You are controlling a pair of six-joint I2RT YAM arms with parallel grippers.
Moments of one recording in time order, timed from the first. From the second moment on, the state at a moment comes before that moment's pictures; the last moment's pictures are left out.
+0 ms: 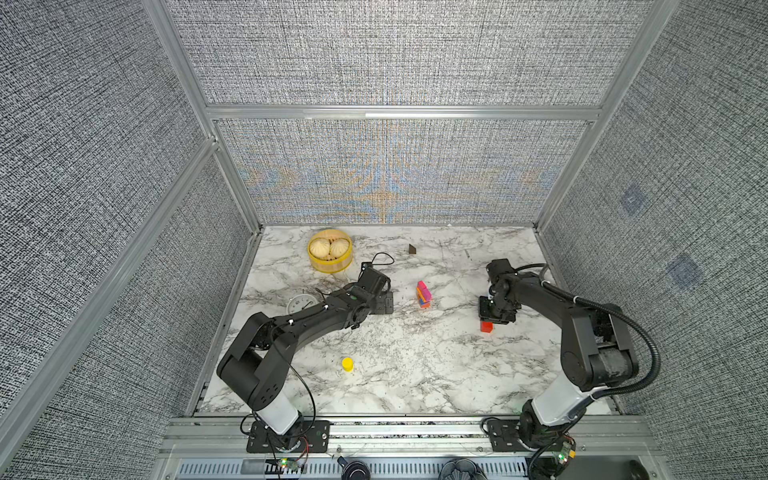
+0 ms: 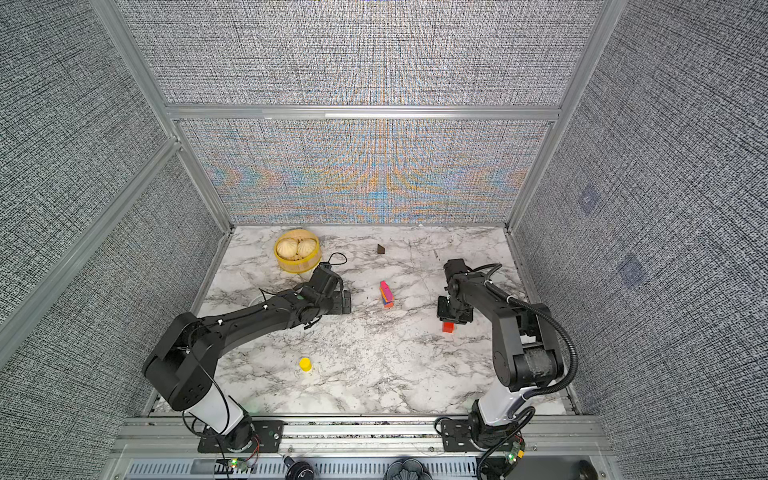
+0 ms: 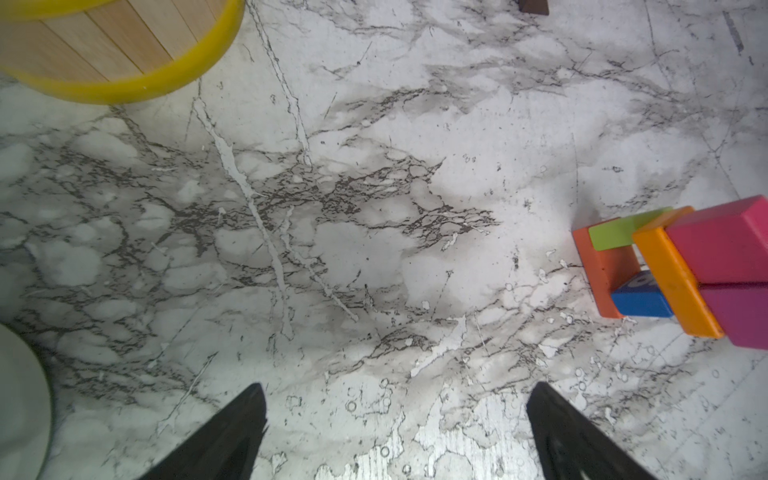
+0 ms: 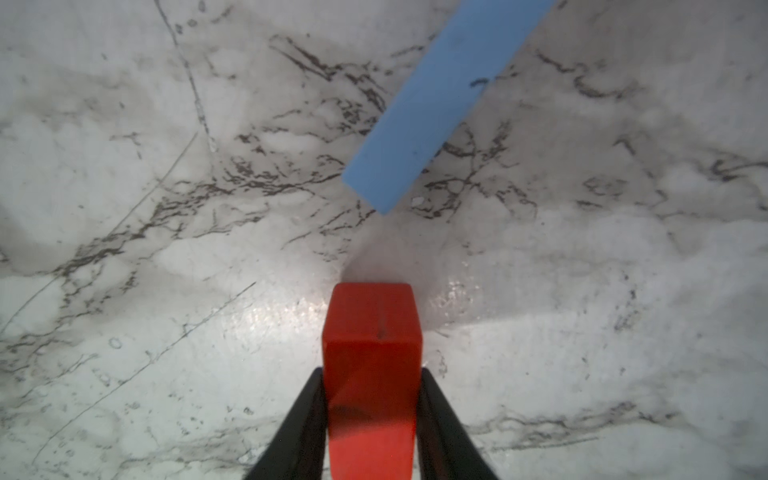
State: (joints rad) left arm -0.68 1.64 0.99 -0.29 -0.21 -0.54; right arm 0.15 1.68 1.05 -0.78 0.01 0.28
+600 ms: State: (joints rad) left arm -0.65 1.59 0.99 -0.30 -0.18 -0.53; right arm 0.23 1.68 1.22 -0.94 0.05 0.22
